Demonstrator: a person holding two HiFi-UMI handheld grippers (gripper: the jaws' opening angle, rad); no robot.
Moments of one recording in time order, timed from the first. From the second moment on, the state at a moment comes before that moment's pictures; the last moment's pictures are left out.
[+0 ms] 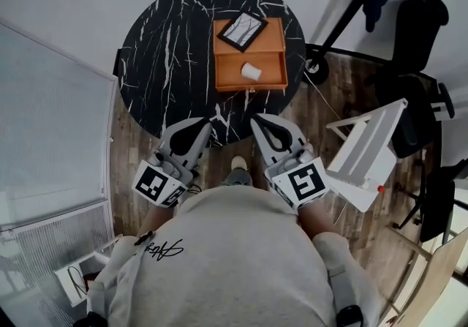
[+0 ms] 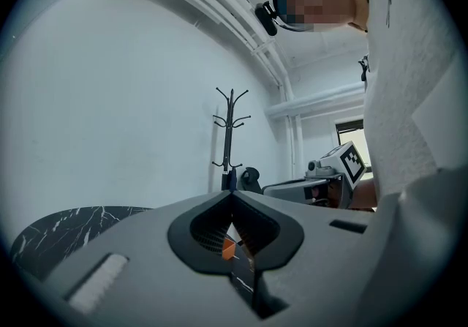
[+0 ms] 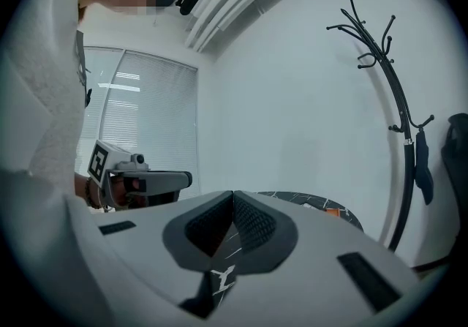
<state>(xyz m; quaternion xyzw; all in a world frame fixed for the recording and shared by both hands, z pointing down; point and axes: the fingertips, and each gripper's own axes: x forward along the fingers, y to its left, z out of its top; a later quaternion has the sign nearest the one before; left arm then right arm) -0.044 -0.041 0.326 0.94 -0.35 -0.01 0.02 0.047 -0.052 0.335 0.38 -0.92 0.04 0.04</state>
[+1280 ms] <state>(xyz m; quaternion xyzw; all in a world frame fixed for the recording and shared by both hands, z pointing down) -0.039 -0.107 0.344 0.94 -0.33 -0.01 0.03 0.051 -0.111 0.352 0.39 -0.92 0.05 0.04</state>
